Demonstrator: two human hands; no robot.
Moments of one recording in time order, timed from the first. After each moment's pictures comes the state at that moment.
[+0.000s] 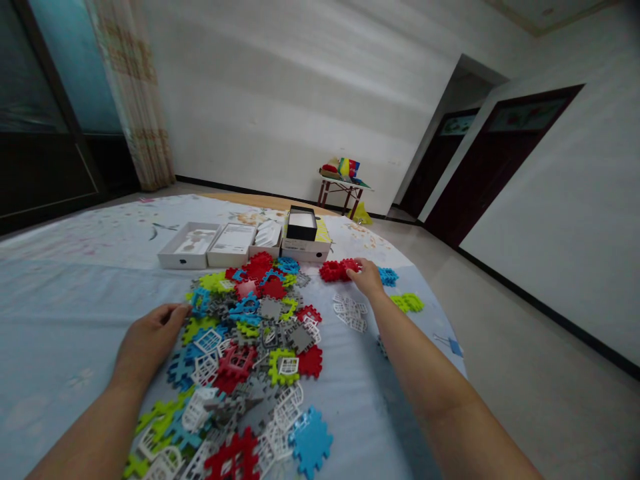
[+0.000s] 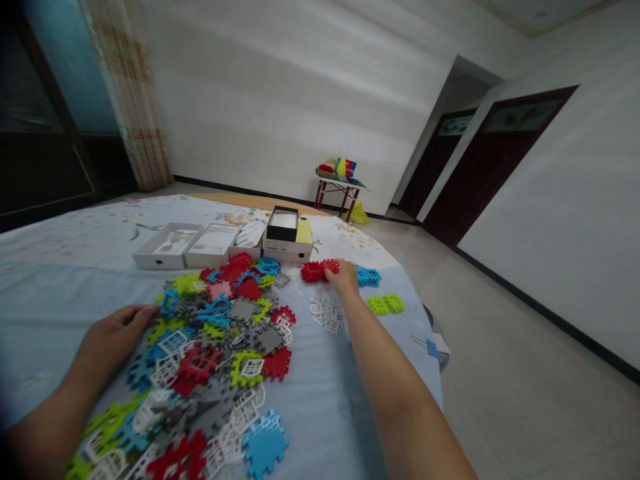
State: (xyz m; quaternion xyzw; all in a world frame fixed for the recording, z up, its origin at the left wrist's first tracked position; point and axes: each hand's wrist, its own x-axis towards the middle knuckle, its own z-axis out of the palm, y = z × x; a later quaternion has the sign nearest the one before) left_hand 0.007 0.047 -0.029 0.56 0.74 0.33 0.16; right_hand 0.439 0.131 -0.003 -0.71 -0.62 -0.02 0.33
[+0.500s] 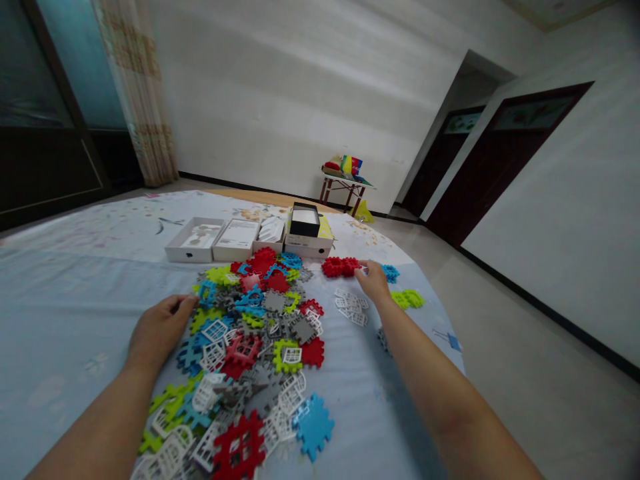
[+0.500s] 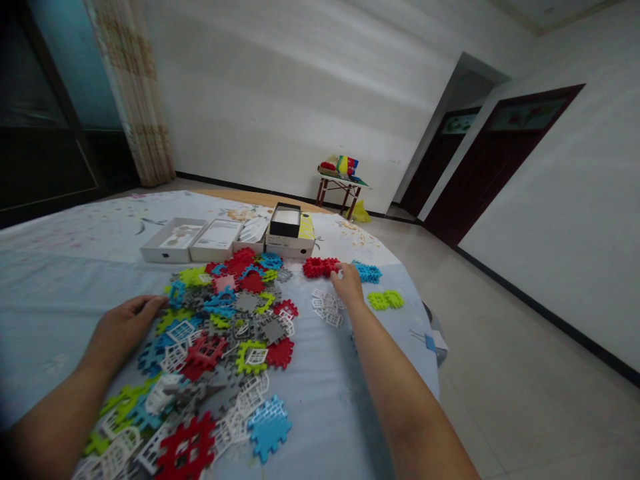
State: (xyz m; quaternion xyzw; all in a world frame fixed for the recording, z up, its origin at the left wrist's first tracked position) left_hand 0.007 0.047 -0.032 0.57 0.74 0.33 0.16; right_hand 0.447 0.108 -0.009 -0.69 -0.63 -0.02 0.35
